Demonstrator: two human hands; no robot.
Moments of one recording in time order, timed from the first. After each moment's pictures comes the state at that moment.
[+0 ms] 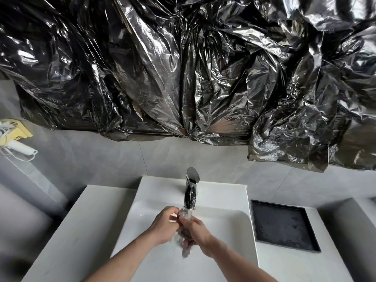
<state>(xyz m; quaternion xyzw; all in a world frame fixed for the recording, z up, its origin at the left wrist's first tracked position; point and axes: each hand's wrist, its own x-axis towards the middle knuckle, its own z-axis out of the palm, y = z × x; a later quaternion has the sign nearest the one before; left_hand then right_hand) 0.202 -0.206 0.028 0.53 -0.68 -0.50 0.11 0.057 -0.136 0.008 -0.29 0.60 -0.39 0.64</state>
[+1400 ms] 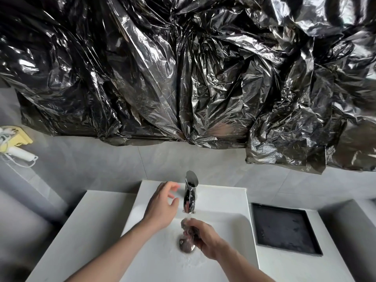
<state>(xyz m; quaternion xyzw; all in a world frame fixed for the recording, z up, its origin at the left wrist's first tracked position) 0.186 -0.223 0.098 0.49 -0.77 -0.31 0.26 0.036 -0.135 0.010 -0.16 0.53 -0.45 0.70</state>
